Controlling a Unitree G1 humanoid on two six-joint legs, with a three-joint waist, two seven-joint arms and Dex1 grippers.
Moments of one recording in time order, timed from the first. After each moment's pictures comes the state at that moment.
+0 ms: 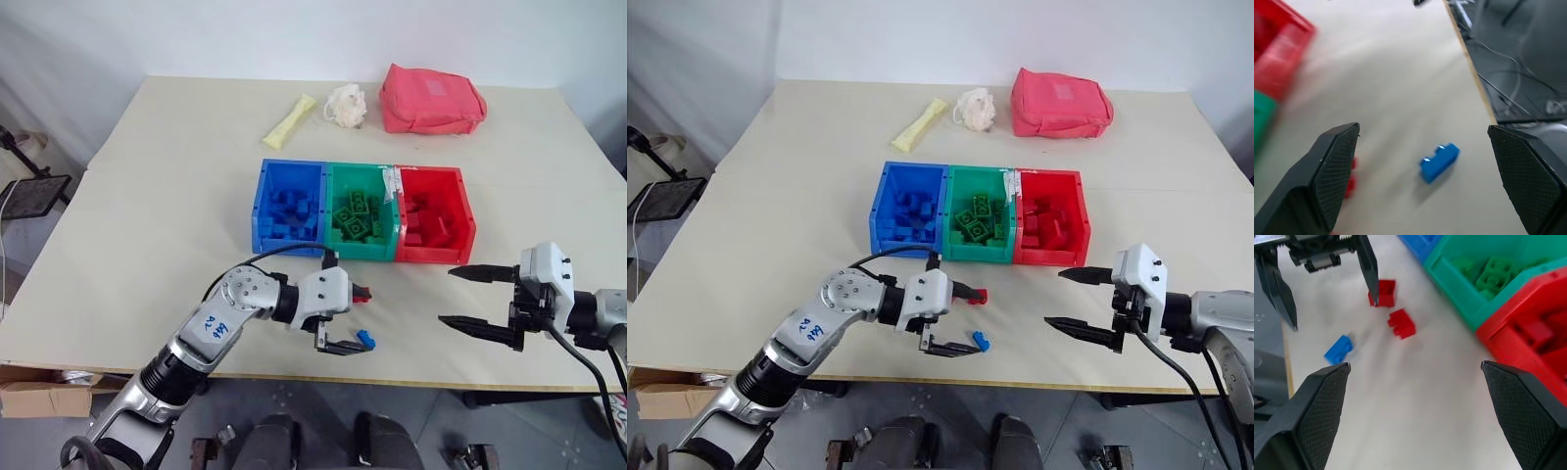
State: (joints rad) left arm -0.53 0.42 -0.49 -0.20 -0.16 0.41 -0.96; right arm 0.01 -0.93 -0.32 -0.30 0.58 0.42 1.18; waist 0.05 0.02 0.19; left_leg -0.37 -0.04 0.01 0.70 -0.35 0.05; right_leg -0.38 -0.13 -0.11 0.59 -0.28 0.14
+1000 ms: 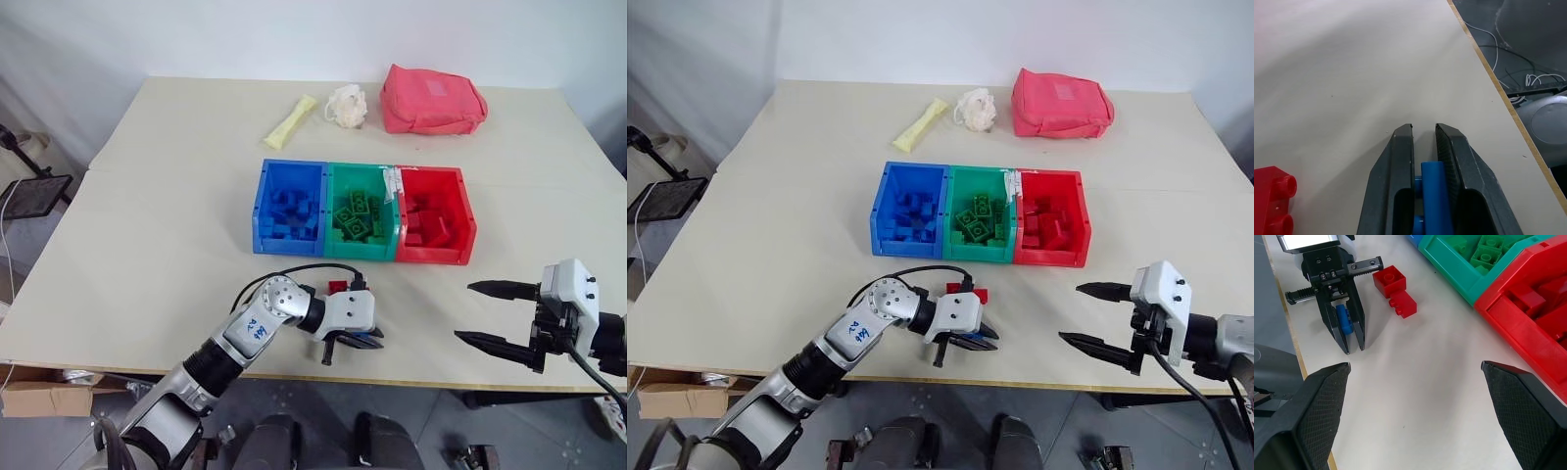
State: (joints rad) left arm -0.58 0.30 -0.59 0.05 -0.02 0.27 -1.01; right arm 0.17 -0.94 -0.46 -0.40 0.61 0.46 1.15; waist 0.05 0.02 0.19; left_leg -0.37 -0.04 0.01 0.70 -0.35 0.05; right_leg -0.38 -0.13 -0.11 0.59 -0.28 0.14
